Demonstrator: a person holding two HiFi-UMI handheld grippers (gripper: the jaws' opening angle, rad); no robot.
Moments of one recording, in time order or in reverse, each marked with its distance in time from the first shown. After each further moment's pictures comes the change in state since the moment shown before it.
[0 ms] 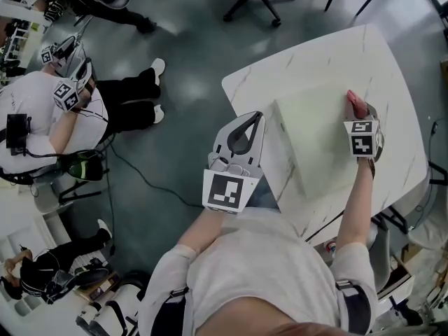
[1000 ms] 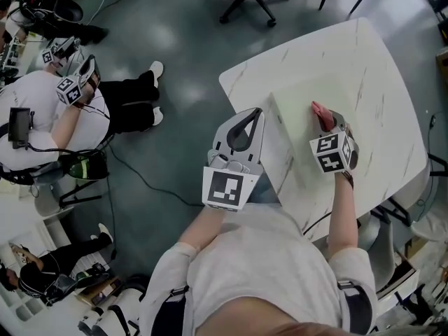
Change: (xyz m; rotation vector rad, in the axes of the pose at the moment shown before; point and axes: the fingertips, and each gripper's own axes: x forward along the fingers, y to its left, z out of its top) left arm -0.019 -0.018 0.006 0.013 -0.026 -0.019; right arm -0.049 0.122 0.011 -0.131 -0.058 0.167
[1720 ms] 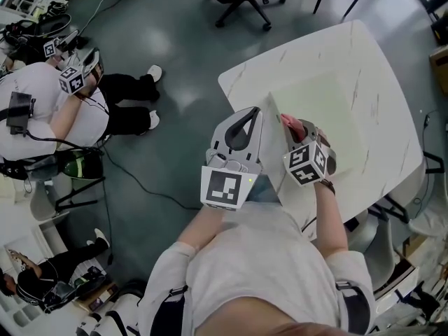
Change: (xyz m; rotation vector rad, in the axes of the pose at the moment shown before) left arm -0.013 0.005 0.009 -0.004 -0.043 -0.010; right arm -0.010 0.091 0.036 -0.085 -0.048 0.127
